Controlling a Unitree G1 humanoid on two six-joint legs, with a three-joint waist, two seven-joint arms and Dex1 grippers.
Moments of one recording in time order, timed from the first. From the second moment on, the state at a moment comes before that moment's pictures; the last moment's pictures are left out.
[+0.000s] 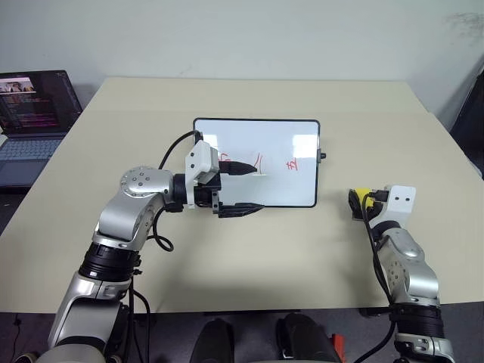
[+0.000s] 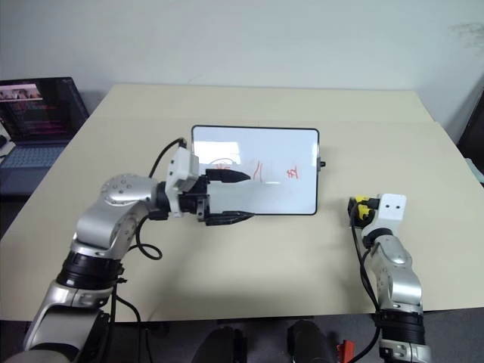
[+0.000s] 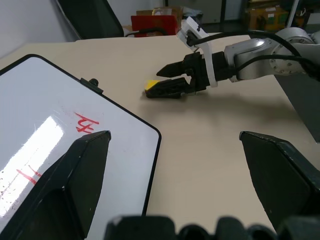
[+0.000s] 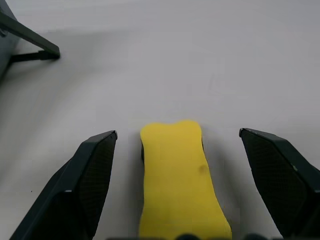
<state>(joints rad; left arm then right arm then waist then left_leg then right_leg) -0.59 0.60 -0.12 -0.03 -0.42 0.32 -1.19 -0.21 -0.22 -0.23 0.02 0.22 0.33 0.10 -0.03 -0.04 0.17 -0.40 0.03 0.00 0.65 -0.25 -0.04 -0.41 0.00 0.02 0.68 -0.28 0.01</state>
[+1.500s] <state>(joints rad) -0.58 0.60 -0.12 -0.04 -0.42 0.32 -1.19 -0.28 -0.25 -0.25 -0.05 0.26 0.61 0.06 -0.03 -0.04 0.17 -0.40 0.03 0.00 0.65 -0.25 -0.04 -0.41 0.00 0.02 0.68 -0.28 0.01</state>
